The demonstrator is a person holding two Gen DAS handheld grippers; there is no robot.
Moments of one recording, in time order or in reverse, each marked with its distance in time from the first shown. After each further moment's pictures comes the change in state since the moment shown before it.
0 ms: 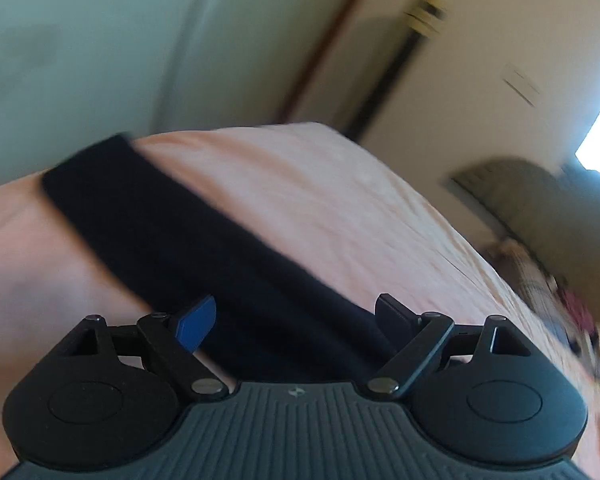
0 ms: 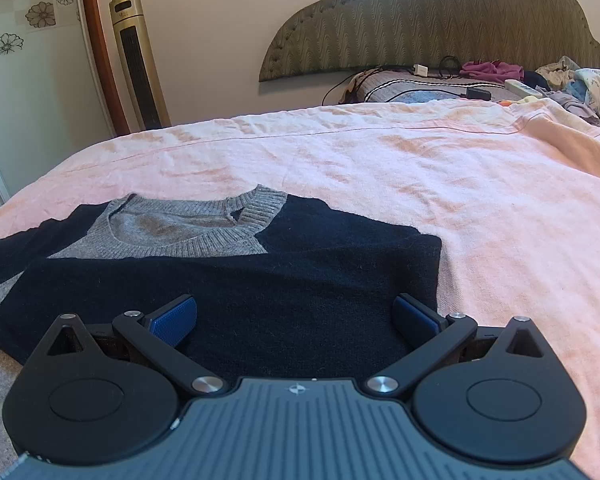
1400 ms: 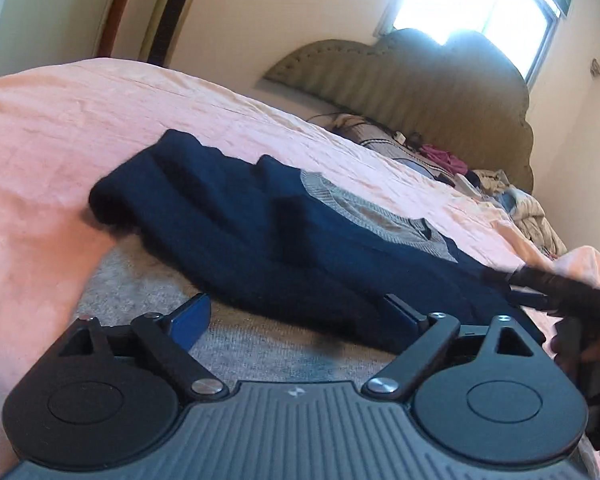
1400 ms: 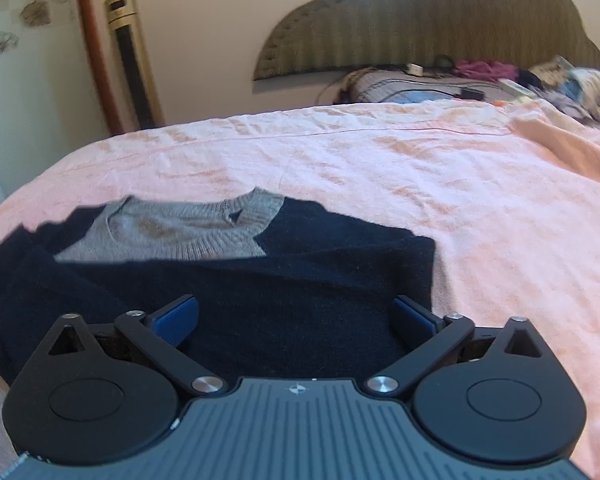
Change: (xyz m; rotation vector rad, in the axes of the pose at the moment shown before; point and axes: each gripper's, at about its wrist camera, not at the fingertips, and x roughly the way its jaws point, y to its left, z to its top) left arm -0.063 -0.112 -0.184 0.496 0.166 -0.445; right arm -0.027 0.003 0.016 0.142 -0.009 0.041
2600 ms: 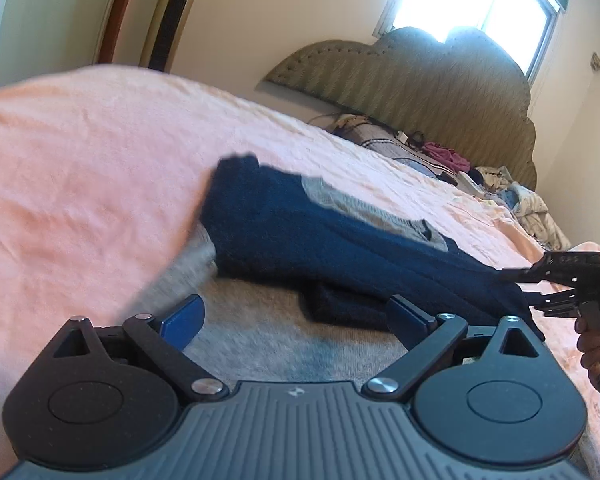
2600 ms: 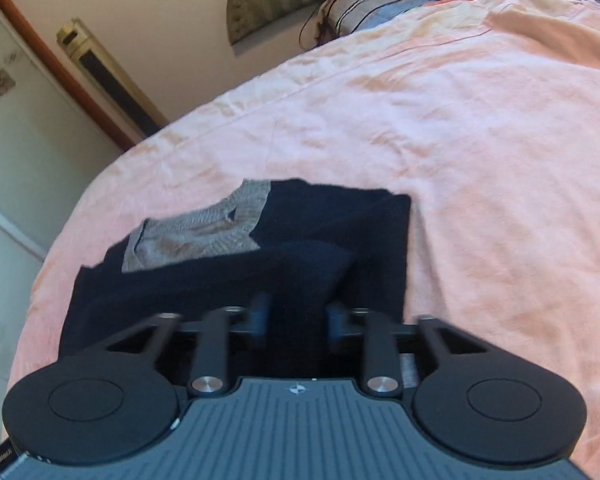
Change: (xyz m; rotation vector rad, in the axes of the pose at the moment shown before) left arm -0.016 -0.005 0.013 0.038 -0.020 0.024; right arm -0.001 -0.055 0.020 0.216 0.151 0.082
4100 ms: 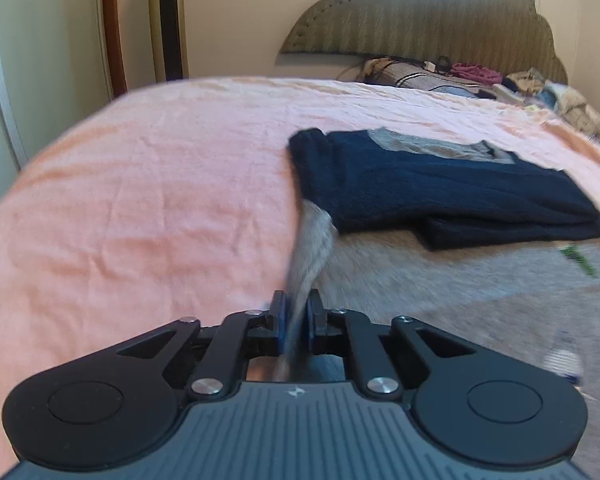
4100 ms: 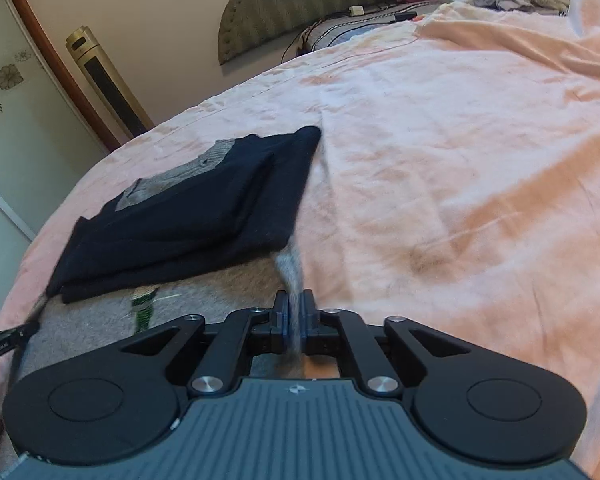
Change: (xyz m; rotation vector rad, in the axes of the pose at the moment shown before) left arm -0.028 0.039 -0.003 0.229 0.171 0.167; right arm -0.092 -0.033 -0.098 -0.030 -0.012 -0.011
